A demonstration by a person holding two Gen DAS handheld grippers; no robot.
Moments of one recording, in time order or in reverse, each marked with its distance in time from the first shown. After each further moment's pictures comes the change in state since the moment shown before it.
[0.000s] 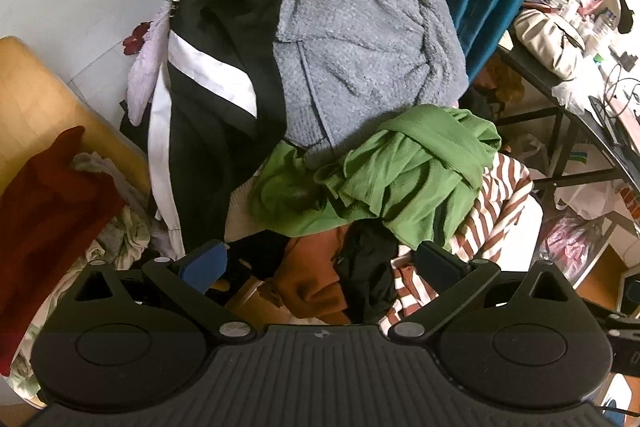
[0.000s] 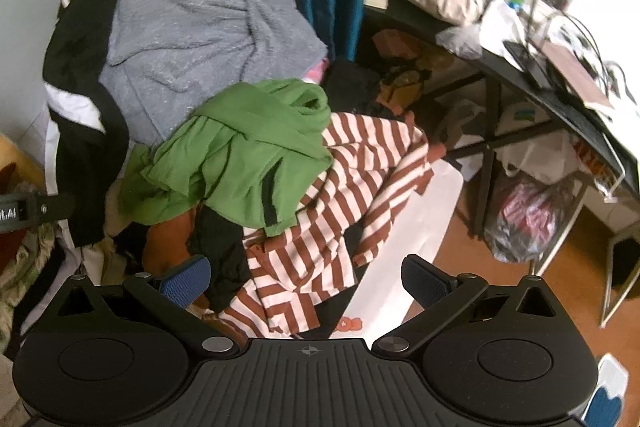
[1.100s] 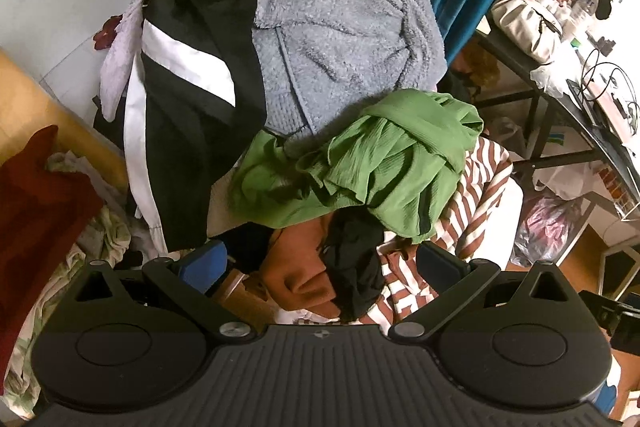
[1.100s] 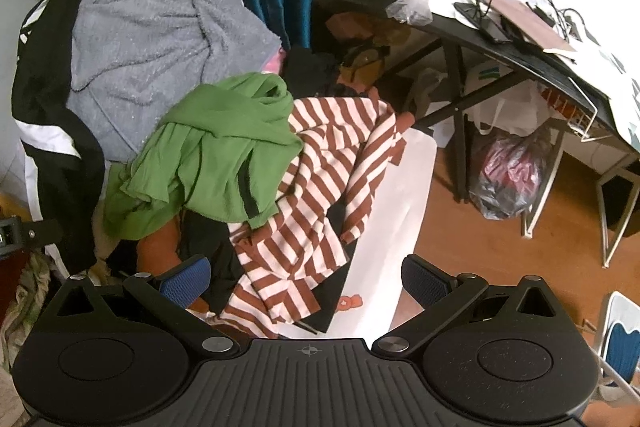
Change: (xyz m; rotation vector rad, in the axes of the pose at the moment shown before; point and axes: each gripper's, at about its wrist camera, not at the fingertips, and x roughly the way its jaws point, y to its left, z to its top) left arm 0.010 0.013 0.003 0.036 0.036 -0.085; right arm -0.007 -0.008 -0.017 0.153 0.009 -0.056
